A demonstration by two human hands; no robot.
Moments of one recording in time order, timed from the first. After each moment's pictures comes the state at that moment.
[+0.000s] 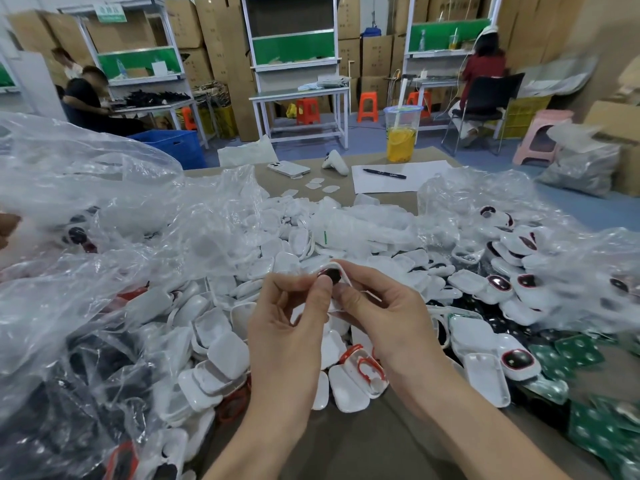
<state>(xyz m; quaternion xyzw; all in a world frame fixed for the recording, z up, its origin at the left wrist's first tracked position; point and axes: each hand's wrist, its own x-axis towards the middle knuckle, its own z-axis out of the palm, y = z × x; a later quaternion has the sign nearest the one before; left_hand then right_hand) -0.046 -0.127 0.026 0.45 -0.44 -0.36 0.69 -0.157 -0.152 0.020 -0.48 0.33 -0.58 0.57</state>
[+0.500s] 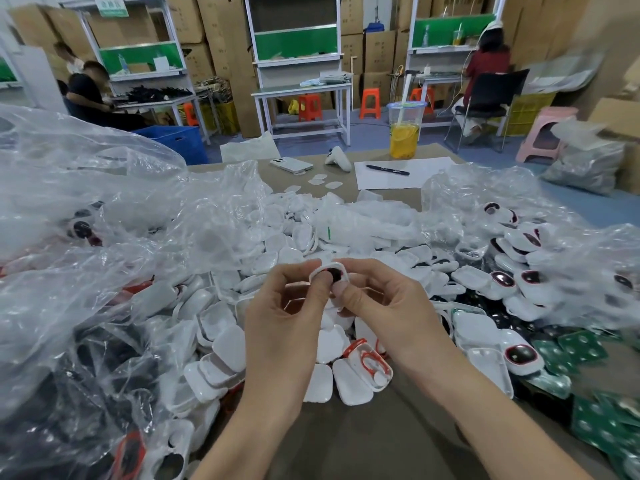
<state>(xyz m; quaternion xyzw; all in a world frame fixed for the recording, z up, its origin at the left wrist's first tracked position) -0.034 -0.132 0.026 0.49 -0.46 -0.34 0.66 -0.164 -0.153 0.025 -0.58 0.36 -0.53 0.50</state>
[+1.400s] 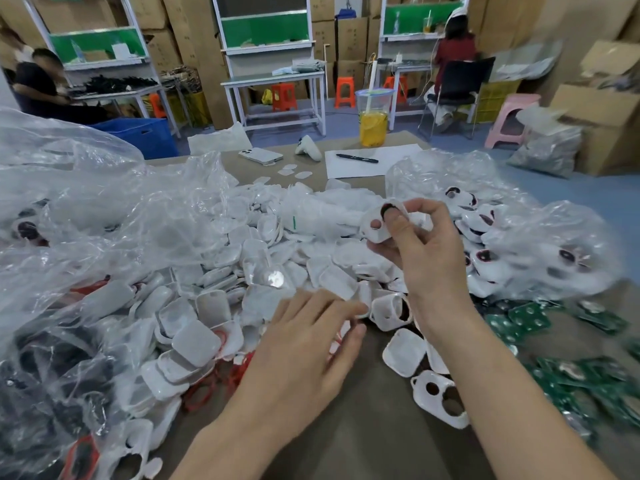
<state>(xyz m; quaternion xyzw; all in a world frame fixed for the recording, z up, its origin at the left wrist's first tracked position) -0.050 -0.116 0.003 0.45 -0.83 -0.01 0.31 -0.217 -0.181 0.035 -0.42 0.38 -0.71 0.42</state>
